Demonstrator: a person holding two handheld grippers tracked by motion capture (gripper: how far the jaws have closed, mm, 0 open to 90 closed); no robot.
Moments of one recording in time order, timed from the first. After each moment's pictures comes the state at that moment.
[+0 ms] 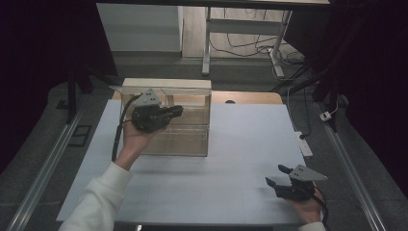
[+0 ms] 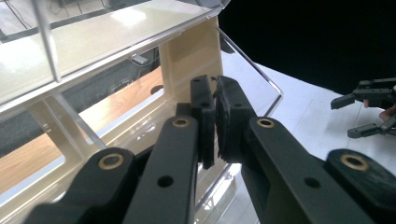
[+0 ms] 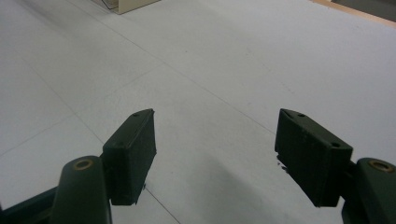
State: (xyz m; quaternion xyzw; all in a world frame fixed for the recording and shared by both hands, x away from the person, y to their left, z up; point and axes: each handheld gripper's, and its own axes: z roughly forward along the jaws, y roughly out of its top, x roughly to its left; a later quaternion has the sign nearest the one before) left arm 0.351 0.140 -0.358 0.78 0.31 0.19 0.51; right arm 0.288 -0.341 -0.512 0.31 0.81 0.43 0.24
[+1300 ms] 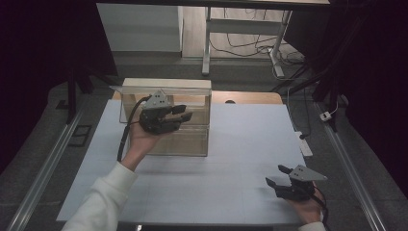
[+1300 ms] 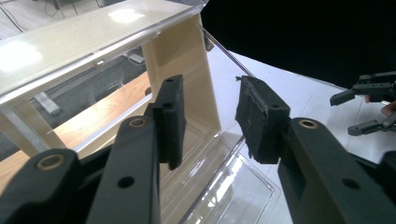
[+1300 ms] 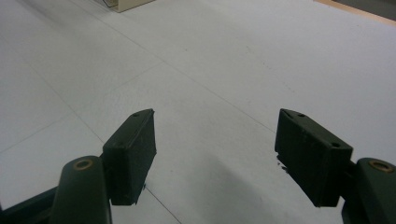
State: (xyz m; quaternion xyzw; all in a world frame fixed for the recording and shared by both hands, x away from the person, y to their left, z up) left arm 0.349 0.123 -0.360 0.79 0.29 0.19 0.51; right arm 0.288 -0.342 -0.513 0.31 0.82 0.42 0.24
